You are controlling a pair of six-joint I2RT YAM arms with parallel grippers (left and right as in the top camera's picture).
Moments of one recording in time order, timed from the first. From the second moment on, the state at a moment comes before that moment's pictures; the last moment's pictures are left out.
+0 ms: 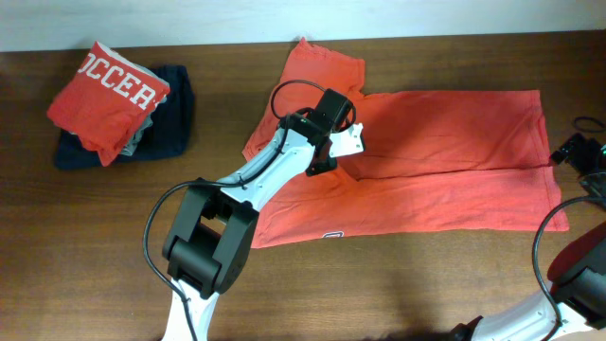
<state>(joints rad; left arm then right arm) -0.61 2.18 1.70 -0.69 -0.13 0.77 -0.73 1.92 1.66 -1.15 -0.12 0.17</state>
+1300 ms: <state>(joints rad) -0.58 2.20 1.76 -0.61 -0.04 0.40 -0.73 1.92 1.66 -1.15 -0.12 0.17</state>
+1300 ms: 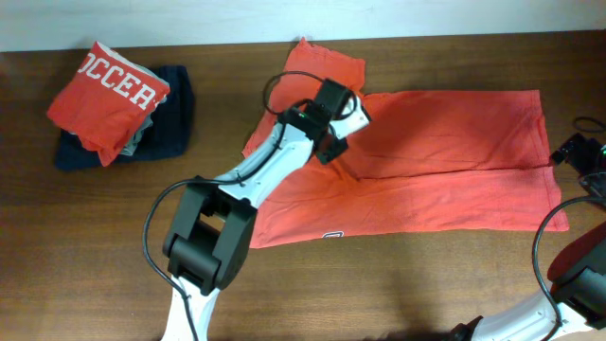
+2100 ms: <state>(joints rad) -0.07 2.20 1.96 -0.87 0.18 -0.29 -0.73 1.92 1.66 -1.07 -0.12 0.17</state>
